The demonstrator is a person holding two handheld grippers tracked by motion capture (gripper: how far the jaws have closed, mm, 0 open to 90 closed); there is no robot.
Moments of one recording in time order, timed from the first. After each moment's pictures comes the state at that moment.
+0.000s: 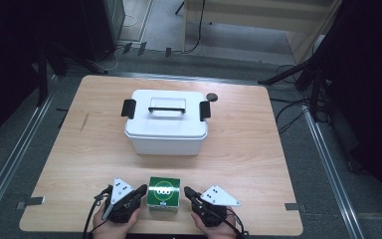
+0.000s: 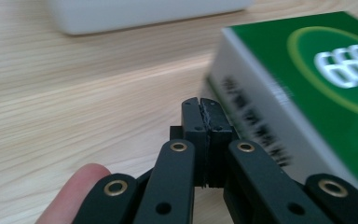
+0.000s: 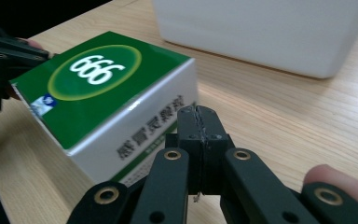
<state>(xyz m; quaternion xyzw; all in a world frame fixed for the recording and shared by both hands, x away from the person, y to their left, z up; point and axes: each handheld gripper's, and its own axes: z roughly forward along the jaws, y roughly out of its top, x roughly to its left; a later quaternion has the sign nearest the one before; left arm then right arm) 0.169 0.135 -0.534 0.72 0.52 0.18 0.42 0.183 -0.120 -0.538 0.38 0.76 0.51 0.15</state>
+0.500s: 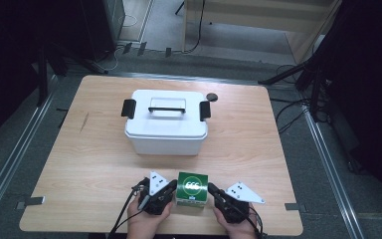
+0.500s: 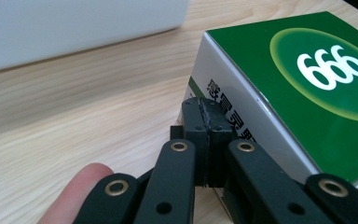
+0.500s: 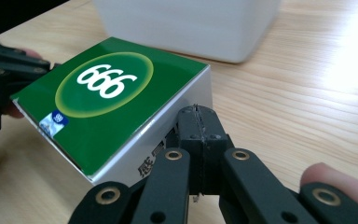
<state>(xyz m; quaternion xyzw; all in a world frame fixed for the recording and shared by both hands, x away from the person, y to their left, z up) 0.196 0.061 -0.534 0.74 0.49 0.16 0.43 0.193 -0.180 -0.530 0.43 0.74 0.48 0.18</state>
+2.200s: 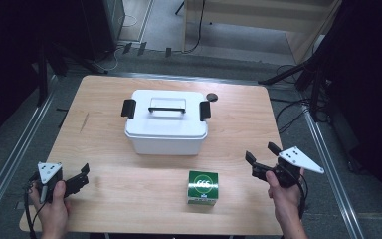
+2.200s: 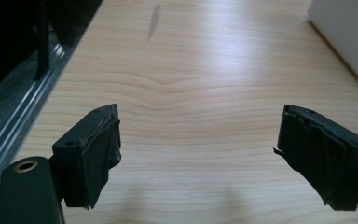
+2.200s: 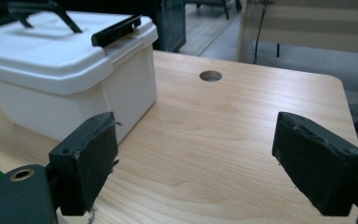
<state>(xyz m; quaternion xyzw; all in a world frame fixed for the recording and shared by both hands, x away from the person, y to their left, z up) 0.198 0.308 -0.543 0.58 0.65 0.34 0.35 0.261 -0.273 -0.446 0.44 0.70 0.50 0.27</state>
